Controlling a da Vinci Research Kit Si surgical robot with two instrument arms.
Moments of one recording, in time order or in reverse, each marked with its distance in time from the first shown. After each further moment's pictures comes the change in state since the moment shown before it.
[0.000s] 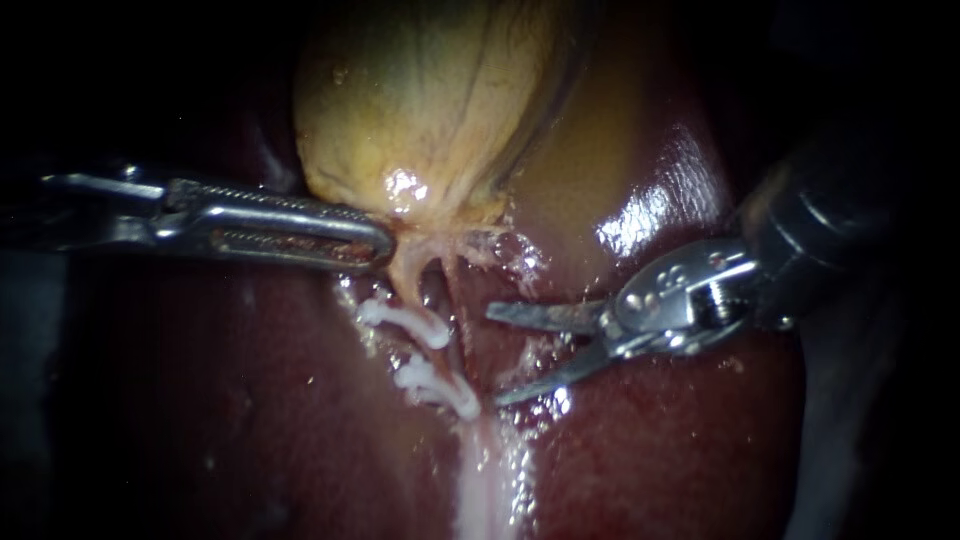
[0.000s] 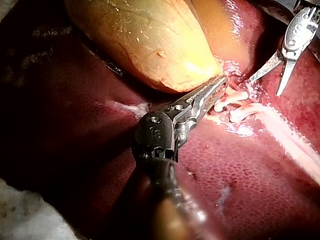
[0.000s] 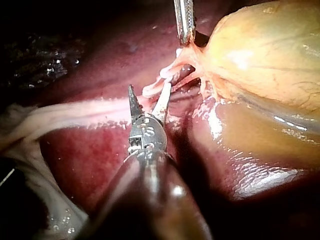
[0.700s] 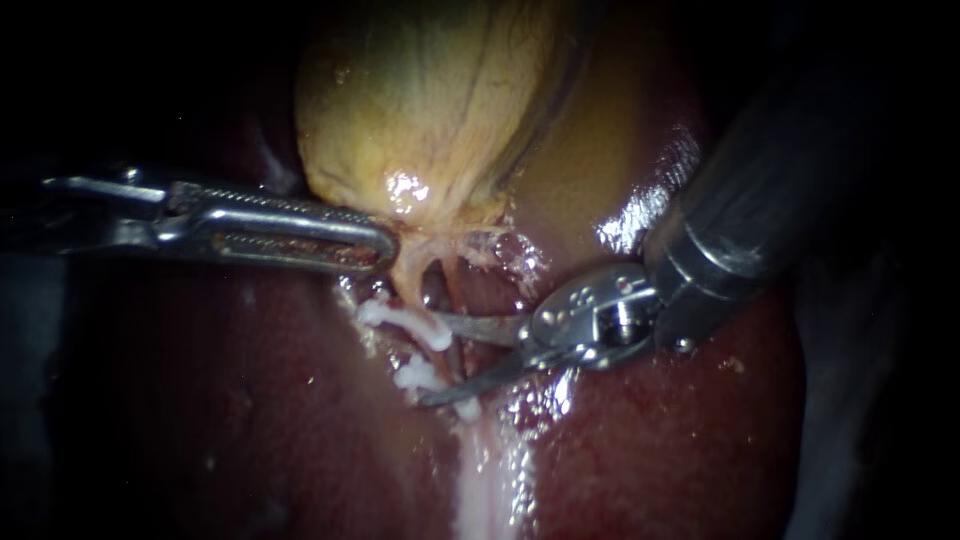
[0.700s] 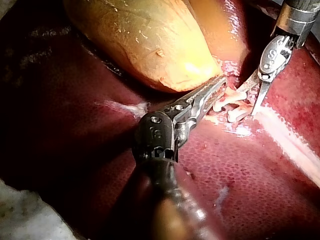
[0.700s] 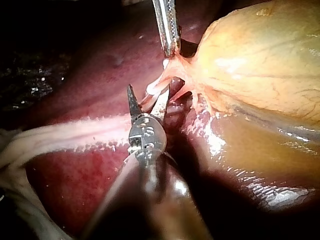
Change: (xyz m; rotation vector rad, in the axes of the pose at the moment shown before) right arm -0.001 0.001 0.006 0.057 -0.030 0.046; left arm 0.000 0.001 0.000 0.004 0.001 -0.002
